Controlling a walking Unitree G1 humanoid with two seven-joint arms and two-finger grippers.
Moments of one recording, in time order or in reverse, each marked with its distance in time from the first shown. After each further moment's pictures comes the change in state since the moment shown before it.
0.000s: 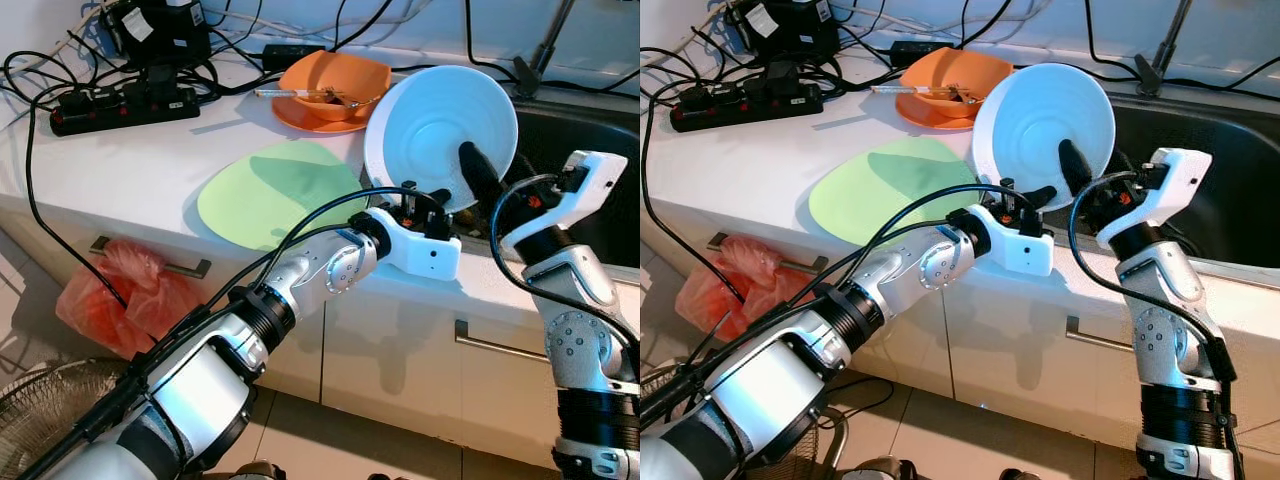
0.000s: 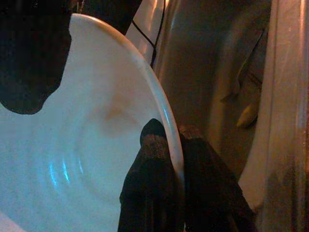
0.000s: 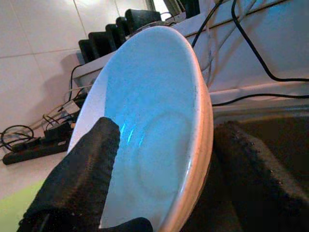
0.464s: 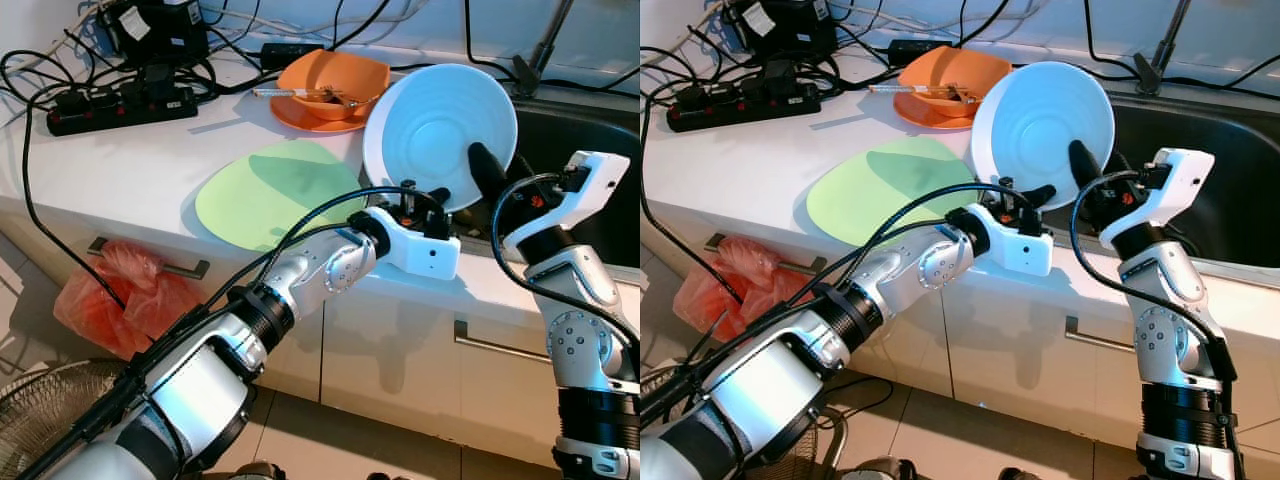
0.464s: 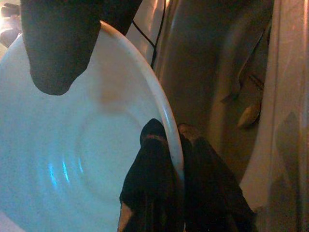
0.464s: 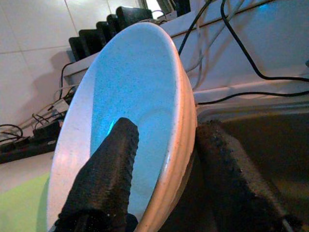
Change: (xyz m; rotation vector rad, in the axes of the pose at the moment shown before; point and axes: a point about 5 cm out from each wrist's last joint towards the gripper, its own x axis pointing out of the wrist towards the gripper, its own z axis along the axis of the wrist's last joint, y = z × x) left arm -0.001 0.001 -0.001 0.003 0.002 0.004; right arm 0.000 -0.002 -0.001 -0.014 0.011 -0.019
